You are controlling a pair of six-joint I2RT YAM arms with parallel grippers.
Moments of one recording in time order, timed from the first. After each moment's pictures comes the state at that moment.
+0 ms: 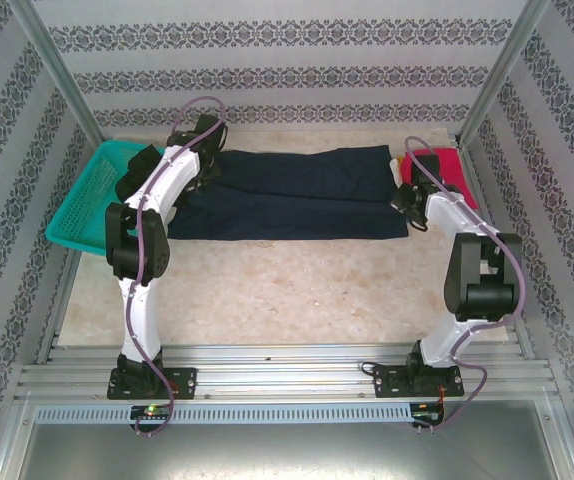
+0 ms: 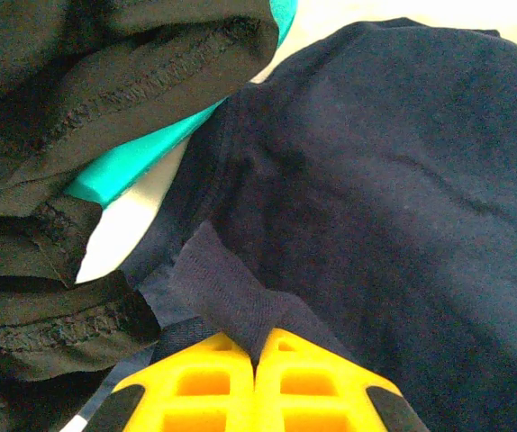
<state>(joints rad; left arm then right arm) -0.20 2.14 1.99 -1.05 -0.38 -0.76 -0.04 1.70 1.17 -0.47 0.03 0.64</state>
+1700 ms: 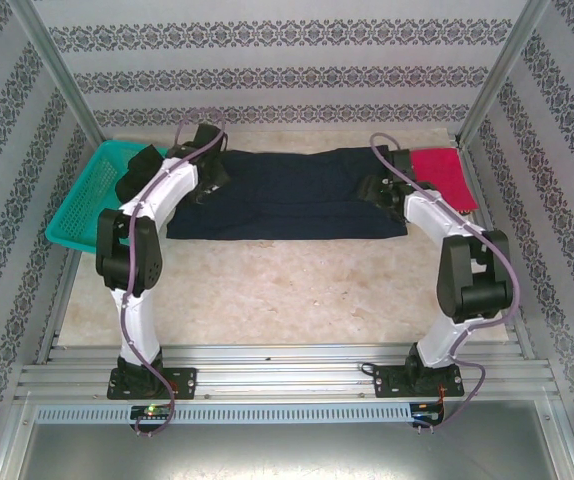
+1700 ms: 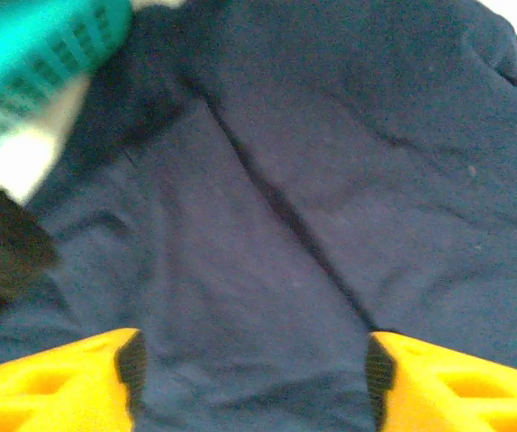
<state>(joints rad) -0.22 2.02 1.73 -0.82 -0.19 -0.82 0.13 1.76 1.22 -0.38 0.01 0.55</state>
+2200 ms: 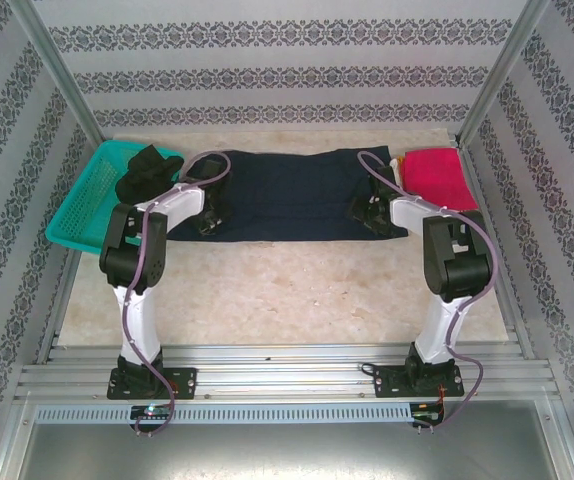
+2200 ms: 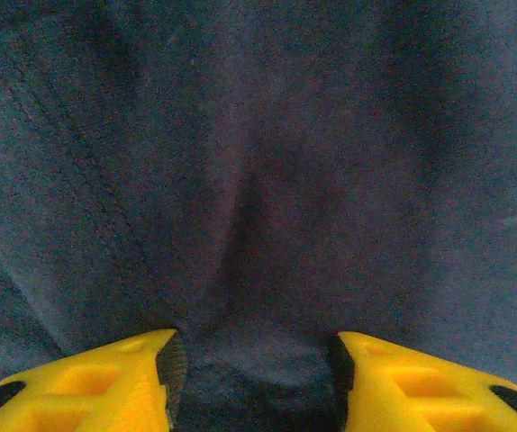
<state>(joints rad) -0.23 2.02 1.40 -0.64 -0.12 -0.91 0.15 1.89 1.14 -0.33 -0.08 0.63</state>
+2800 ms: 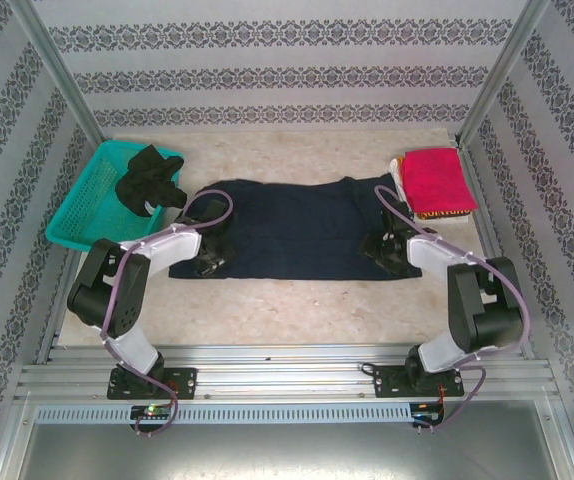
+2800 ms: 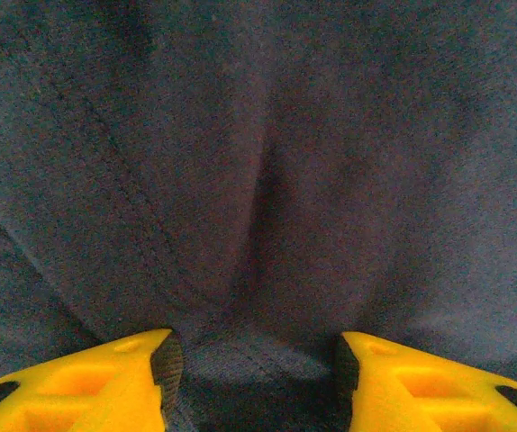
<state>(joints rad) -0.39 1.69 0.96 -0.58 -0.08 -1.05 0.15 1.52 0.75 -0.41 -0.10 0.72</state>
